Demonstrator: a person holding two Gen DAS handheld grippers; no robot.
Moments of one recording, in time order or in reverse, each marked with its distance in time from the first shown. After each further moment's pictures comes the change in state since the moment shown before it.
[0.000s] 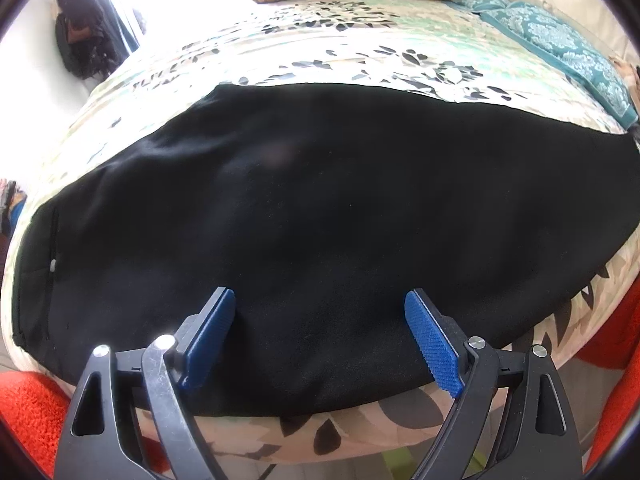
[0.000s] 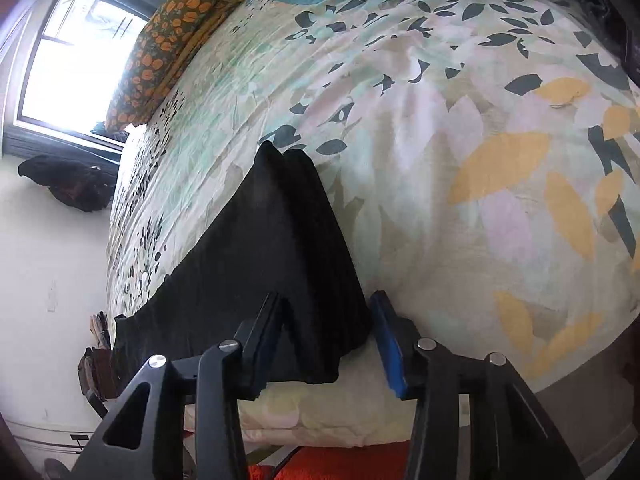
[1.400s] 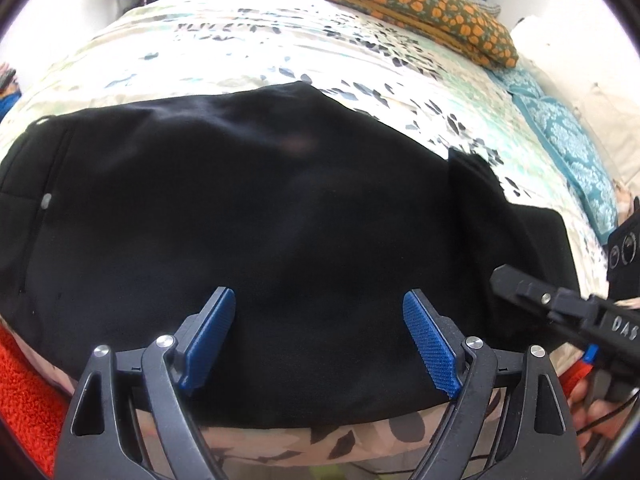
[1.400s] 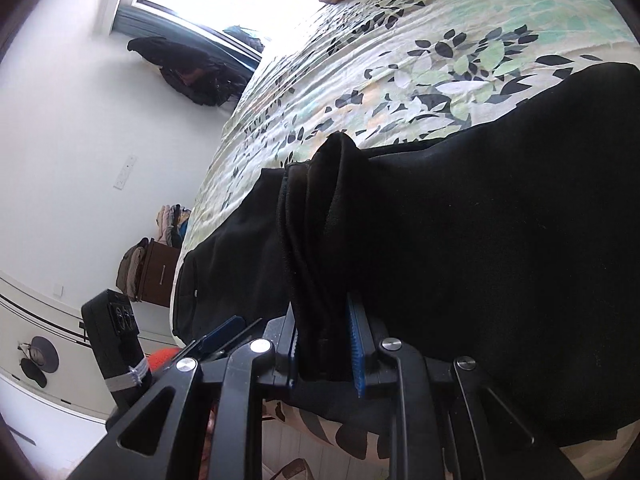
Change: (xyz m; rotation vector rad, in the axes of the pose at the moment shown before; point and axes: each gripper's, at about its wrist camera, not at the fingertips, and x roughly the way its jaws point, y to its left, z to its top) left arm -0.002 0.075 0.009 -0.359 -0.006 -0.197; right arm 0.232 0.410 -0.212 -0.394 0.101 0.284
